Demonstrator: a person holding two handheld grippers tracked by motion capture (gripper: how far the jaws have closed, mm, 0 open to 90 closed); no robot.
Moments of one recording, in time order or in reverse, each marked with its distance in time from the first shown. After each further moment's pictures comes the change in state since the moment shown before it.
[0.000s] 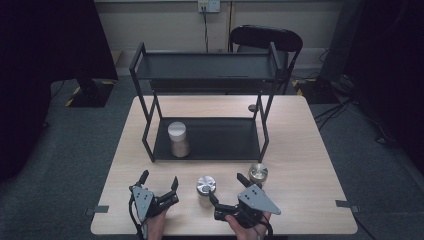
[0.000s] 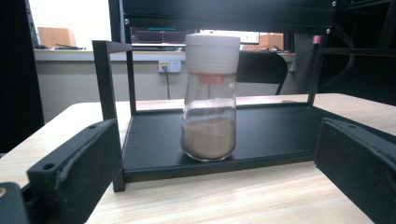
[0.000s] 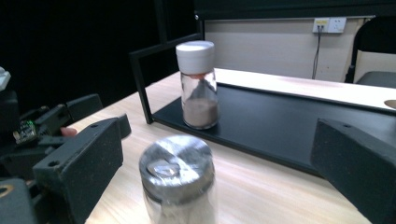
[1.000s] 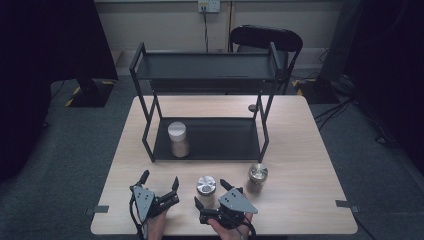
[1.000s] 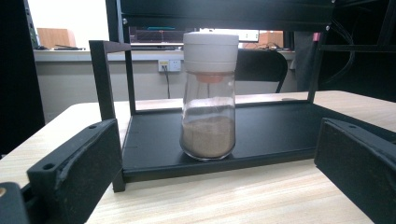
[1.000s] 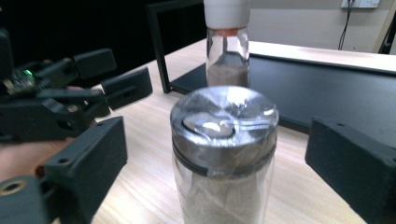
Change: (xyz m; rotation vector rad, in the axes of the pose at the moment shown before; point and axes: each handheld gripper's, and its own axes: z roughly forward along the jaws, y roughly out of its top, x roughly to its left) left arm -0.001 0.001 0.001 0.006 -0.001 0.011; right arm 0.015 -0.028 0.032 0.086 0.042 -0.022
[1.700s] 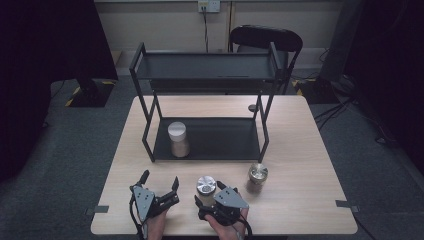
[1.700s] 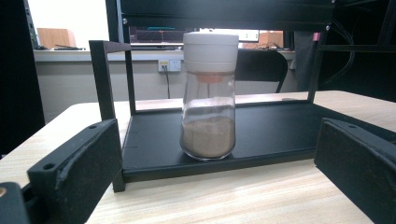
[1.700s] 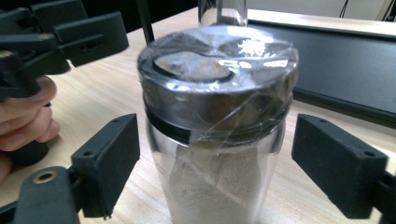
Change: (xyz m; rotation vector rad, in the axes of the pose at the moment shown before) left arm 0.000 0.000 0.000 0.000 0.001 0.001; right arm 0.000 -0.003 0.022 0.102 -0.026 -0.010
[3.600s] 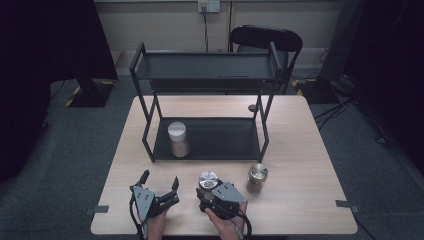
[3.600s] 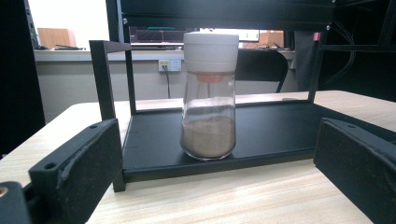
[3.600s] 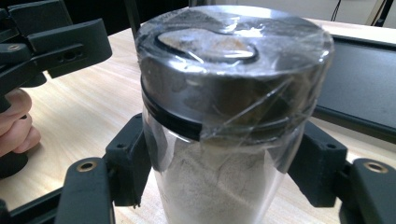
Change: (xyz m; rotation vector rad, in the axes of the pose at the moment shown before) left arm 0.000 0.000 0.000 0.001 0.001 0.001; right arm -0.001 0.012 0.006 0.011 -0.024 -0.021
